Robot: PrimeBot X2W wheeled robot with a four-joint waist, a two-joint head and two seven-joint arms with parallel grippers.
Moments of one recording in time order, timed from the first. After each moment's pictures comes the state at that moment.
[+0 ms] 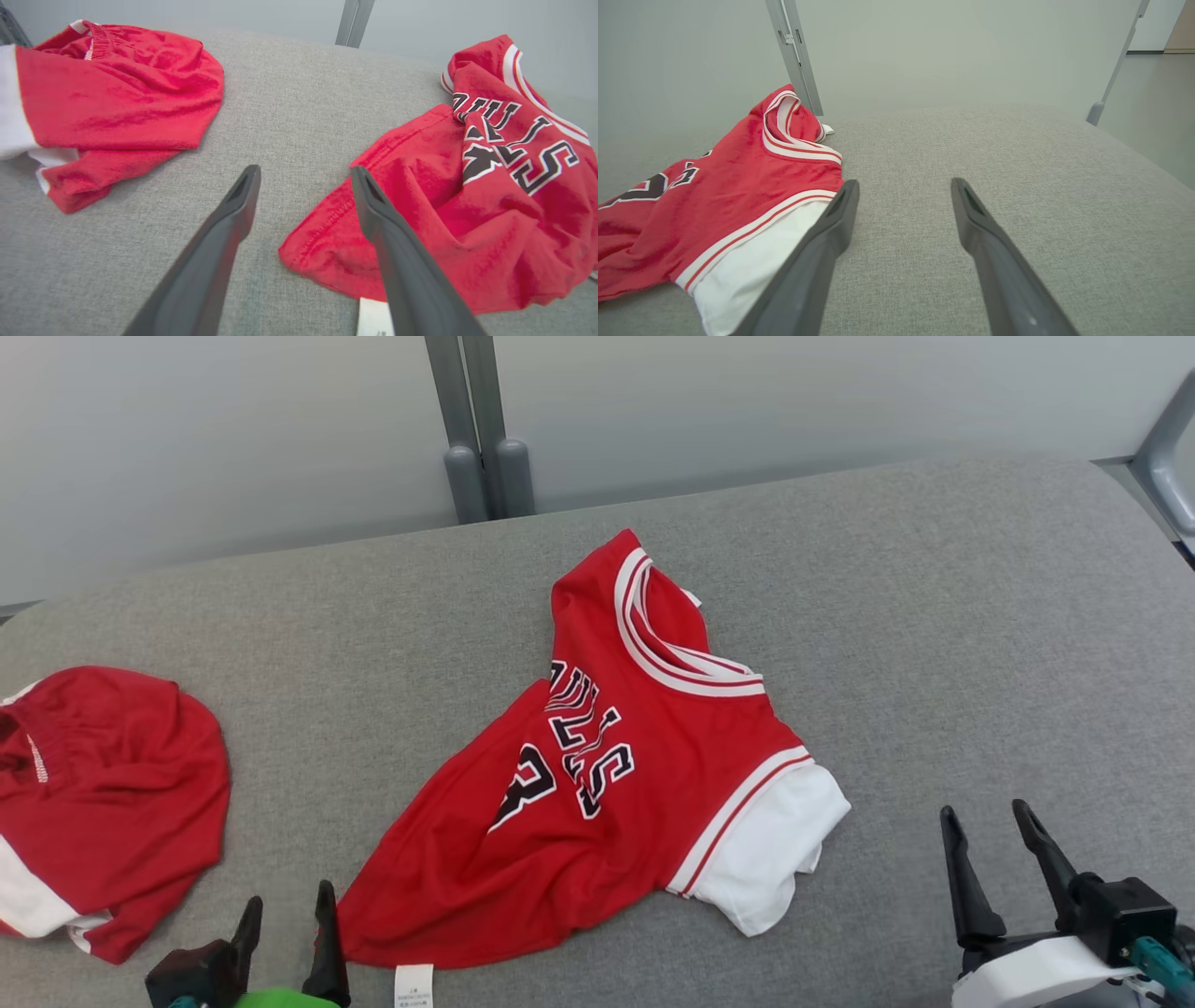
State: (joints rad) left arm 0.03 0.43 -0.52 0.16 -0.82 0.36 -0.26; right arm 0.10 -0.11 -0.02 0.13 0.15 0.13 -0.26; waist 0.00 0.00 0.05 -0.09
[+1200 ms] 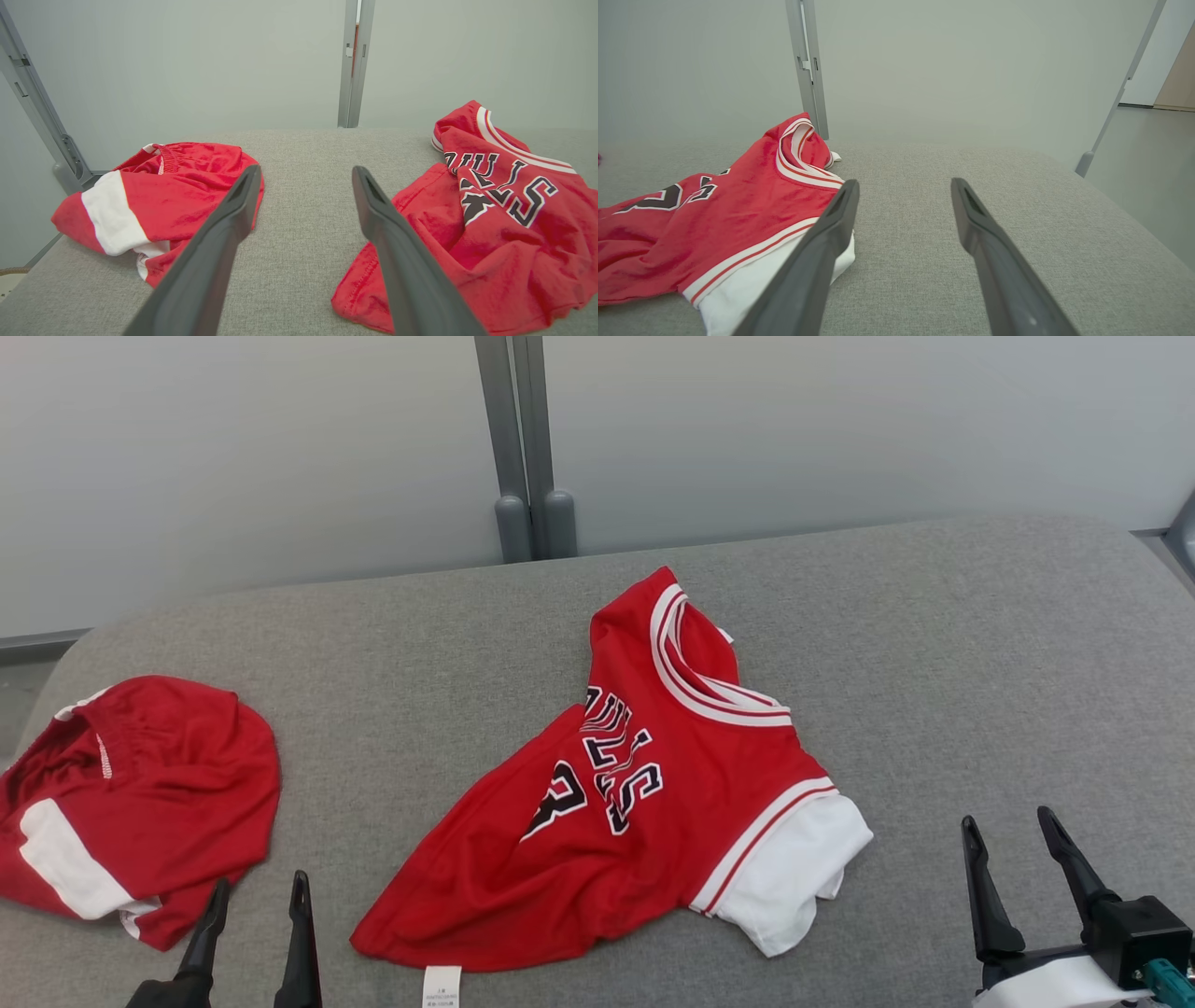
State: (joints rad) left arm 0.16 0.07 0.07 0.13 -0.14 -0.12 -0.26; right arm 0.16 -0.11 -0.07 0.05 0.06 0.13 -0.26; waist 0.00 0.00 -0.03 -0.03
